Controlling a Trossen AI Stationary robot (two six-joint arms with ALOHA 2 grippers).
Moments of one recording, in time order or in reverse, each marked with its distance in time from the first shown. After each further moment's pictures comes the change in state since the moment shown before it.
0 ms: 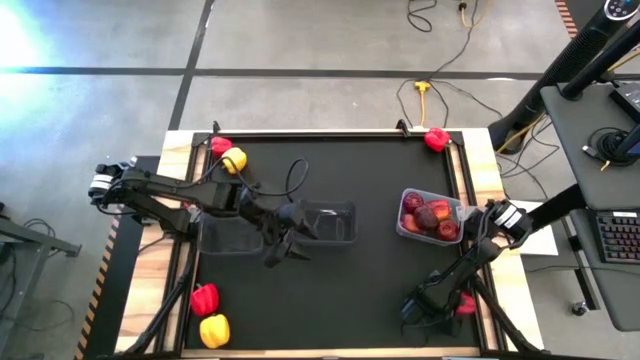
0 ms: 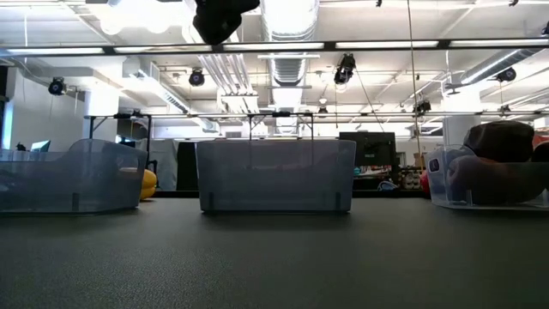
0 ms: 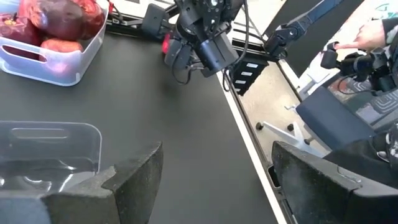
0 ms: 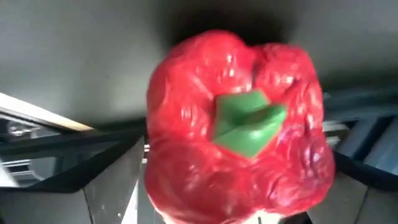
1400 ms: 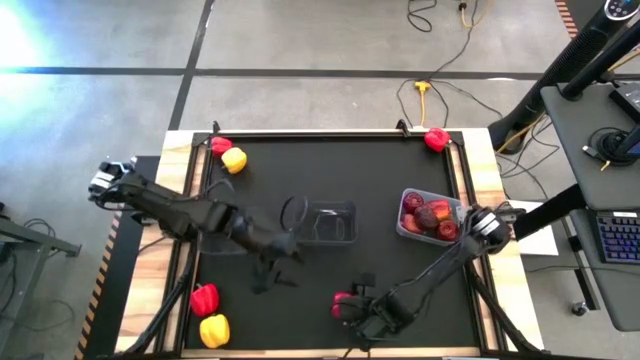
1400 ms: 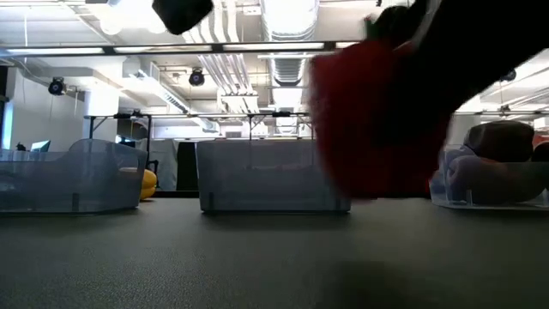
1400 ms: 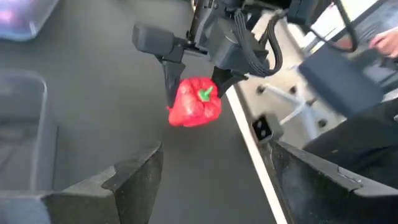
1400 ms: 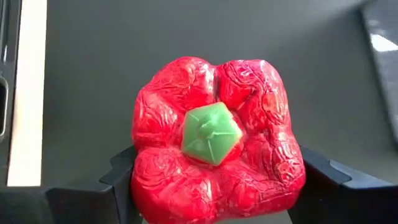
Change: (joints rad) left arm -0.225 0.000 0.000 -0.139 -0.162 -0.047; right arm -0.135 0.154 0.491 0.531 1.176 -0.304
